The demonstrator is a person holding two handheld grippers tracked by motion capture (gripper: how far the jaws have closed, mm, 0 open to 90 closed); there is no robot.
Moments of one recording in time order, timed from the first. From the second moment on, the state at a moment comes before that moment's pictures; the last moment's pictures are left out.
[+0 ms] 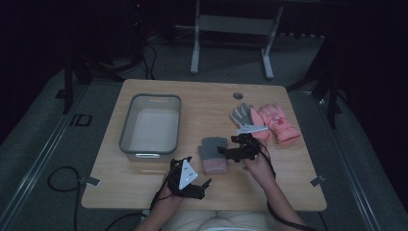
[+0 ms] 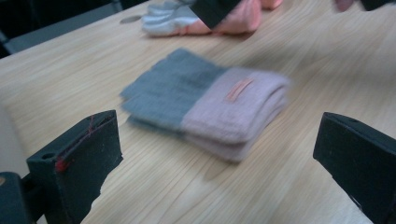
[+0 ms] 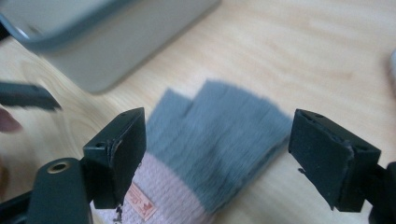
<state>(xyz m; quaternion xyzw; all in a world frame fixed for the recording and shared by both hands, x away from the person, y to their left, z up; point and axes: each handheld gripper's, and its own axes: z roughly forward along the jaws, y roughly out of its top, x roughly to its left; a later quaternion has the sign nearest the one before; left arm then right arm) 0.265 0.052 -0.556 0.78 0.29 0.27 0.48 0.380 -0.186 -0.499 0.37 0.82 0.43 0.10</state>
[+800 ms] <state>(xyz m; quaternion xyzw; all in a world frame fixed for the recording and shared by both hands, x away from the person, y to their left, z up) 0.311 0.012 -0.532 0.89 0.12 0.21 0.39 0.433 -0.184 -0.504 0.43 0.83 0.37 0.06</state>
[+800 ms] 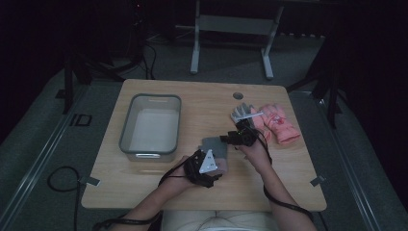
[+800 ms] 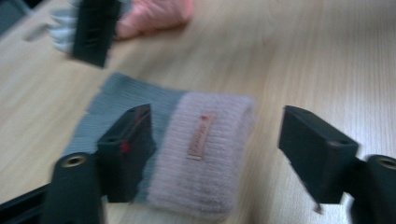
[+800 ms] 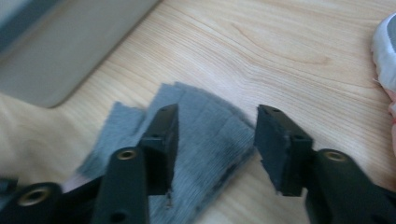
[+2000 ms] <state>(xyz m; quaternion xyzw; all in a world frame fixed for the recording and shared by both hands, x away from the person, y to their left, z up) 0.327 0.015 -0.550 0.91 0.11 0.20 0.34 0.449 -0.149 -0.542 0.46 0.83 0.33 -0.03</state>
